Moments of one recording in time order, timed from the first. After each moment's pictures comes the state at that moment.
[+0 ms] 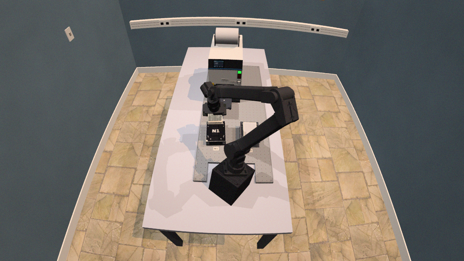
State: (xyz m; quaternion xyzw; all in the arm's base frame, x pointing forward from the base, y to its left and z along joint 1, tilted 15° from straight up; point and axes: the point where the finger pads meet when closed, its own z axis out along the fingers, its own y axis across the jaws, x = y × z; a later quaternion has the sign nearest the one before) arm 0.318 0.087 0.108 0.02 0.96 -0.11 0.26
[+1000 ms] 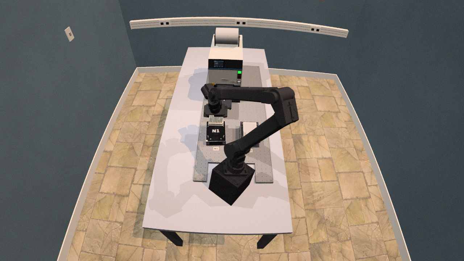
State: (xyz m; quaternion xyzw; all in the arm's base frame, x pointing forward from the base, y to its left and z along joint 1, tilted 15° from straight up) arm 0.312 0.079 0.101 0.05 0.96 -0.11 0.26
